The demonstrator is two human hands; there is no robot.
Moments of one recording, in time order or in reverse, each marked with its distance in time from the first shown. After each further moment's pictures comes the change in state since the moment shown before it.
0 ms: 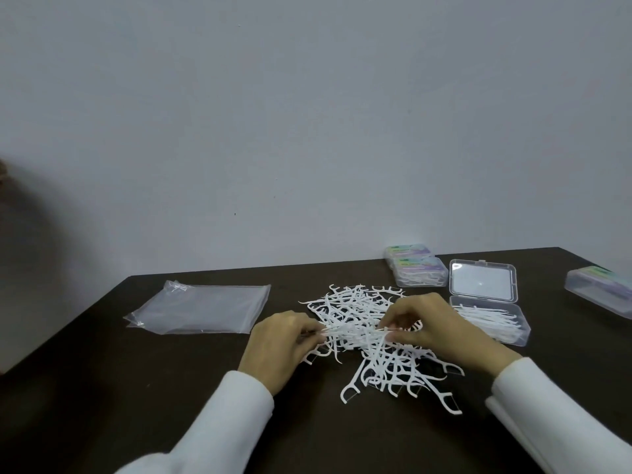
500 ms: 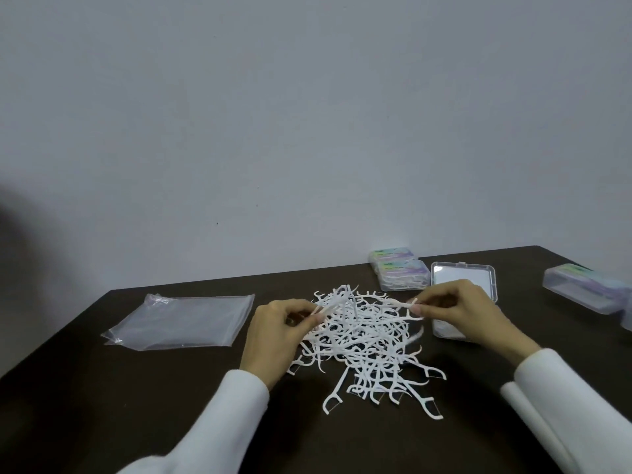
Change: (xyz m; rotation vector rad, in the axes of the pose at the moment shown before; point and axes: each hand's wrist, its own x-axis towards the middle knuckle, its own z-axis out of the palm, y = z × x) left_hand 0.024 0.018 0.007 -0.484 0.139 -0.170; right_hand -0.018 0.040 -0.036 0.240 0.253 0.236
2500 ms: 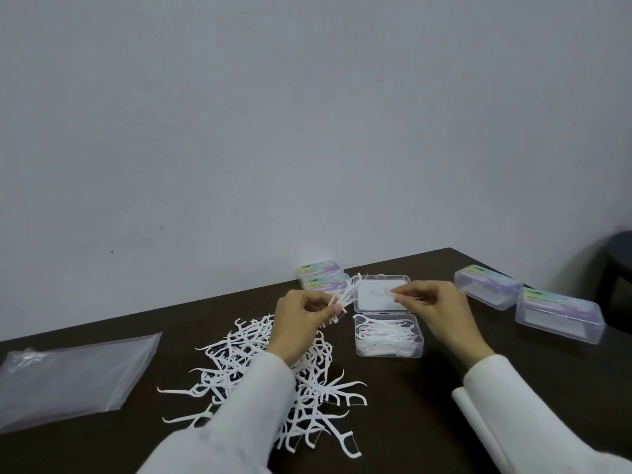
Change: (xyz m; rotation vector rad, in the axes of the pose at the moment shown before) left_hand 0.068 0.057 0.121 -0.278 -0.259 -0.038; right_hand -0.011 0.044 -0.049 0.010 0.395 0.201
